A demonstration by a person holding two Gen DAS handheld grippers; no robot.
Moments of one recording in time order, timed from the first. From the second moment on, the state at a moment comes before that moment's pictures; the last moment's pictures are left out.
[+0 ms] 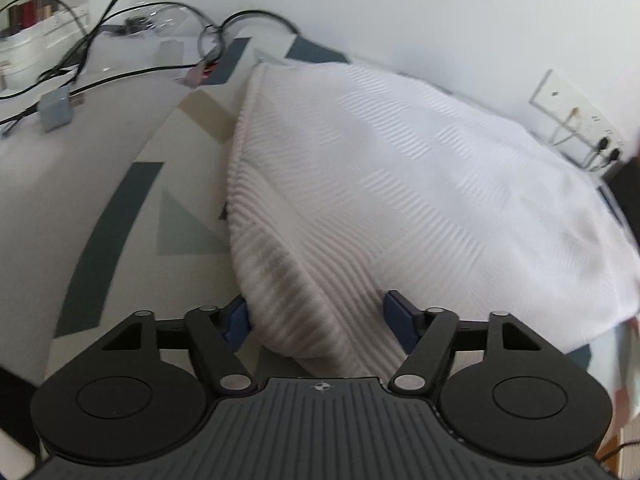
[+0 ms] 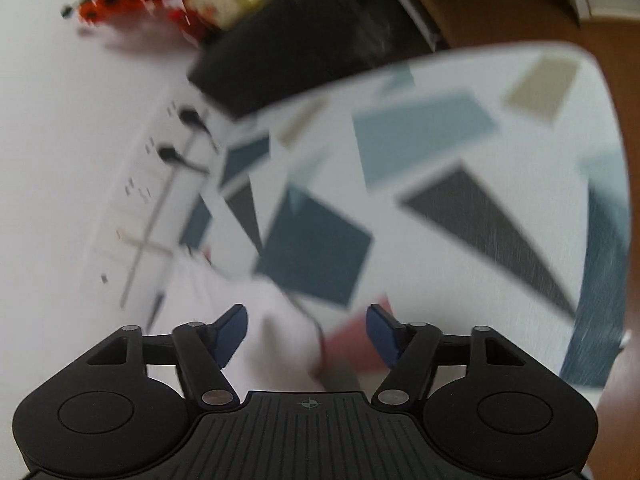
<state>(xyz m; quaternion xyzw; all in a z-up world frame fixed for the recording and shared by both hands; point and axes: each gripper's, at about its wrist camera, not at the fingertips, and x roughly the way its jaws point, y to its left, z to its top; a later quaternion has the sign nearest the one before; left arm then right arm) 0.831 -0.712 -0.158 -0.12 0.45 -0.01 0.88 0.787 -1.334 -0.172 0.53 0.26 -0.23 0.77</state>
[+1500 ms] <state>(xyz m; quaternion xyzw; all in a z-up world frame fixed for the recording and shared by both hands) 0.845 -0.717 -0.186 -0.45 0.52 -0.08 0.72 0.815 -1.265 -0.187 0.55 0.33 -0.18 0.75</state>
